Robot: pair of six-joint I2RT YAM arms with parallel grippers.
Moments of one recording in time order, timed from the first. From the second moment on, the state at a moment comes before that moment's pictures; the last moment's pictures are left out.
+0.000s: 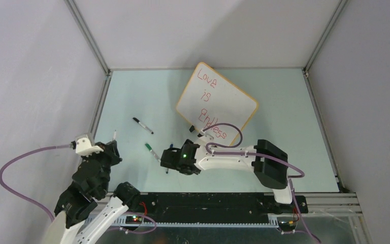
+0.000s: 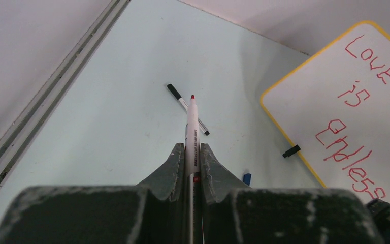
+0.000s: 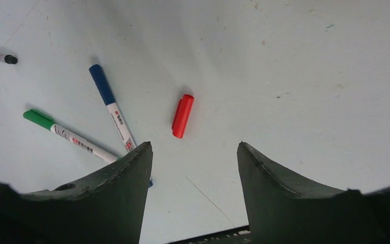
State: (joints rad) left arm -0.61 0.14 0.79 -0.87 -0.76 -0.45; right arm 1.35 1.94 1.54 -1.04 0.67 1.88
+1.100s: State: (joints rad) left arm -0.61 0.09 0.75 -0.82 -0.68 -0.44; right arm 1.25 2.09 1.59 -0.89 0.51 1.70
